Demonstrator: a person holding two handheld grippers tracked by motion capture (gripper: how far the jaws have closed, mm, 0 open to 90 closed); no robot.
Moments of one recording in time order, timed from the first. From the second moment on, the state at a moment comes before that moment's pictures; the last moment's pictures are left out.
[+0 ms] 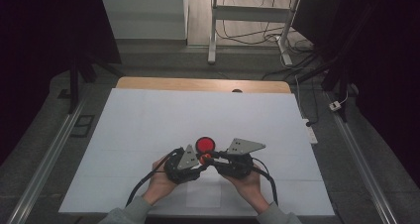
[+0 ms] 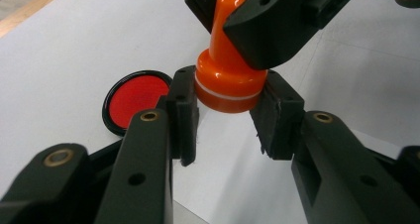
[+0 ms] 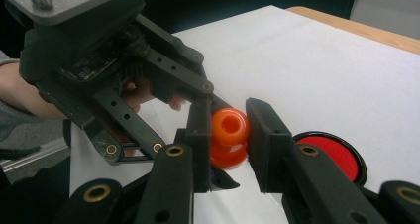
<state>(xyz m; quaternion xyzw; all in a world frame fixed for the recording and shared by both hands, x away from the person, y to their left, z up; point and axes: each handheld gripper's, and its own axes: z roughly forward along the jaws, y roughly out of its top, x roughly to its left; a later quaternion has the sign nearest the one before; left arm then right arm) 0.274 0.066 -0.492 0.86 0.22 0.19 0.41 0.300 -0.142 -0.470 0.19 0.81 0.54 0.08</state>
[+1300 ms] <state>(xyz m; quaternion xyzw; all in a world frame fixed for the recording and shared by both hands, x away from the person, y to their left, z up) 0.275 0.066 -0.495 0.87 0.22 0.19 0.40 0.299 -0.140 -0.472 0.19 0.82 0.54 0.09</state>
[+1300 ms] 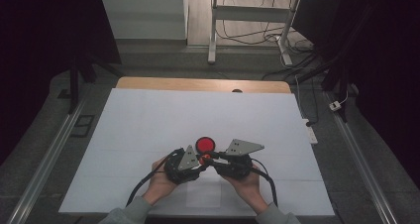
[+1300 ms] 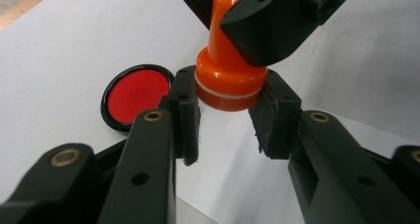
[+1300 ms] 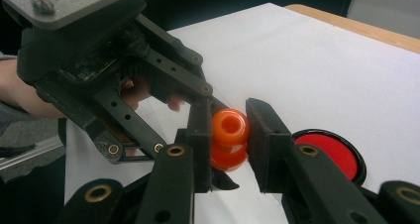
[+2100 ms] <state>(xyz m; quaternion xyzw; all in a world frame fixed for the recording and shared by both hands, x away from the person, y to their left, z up) 0.275 0.066 -0.496 0.87 0.22 0.18 0.40 0.299 -0.139 -0.472 0.19 0.82 0.54 0.09</state>
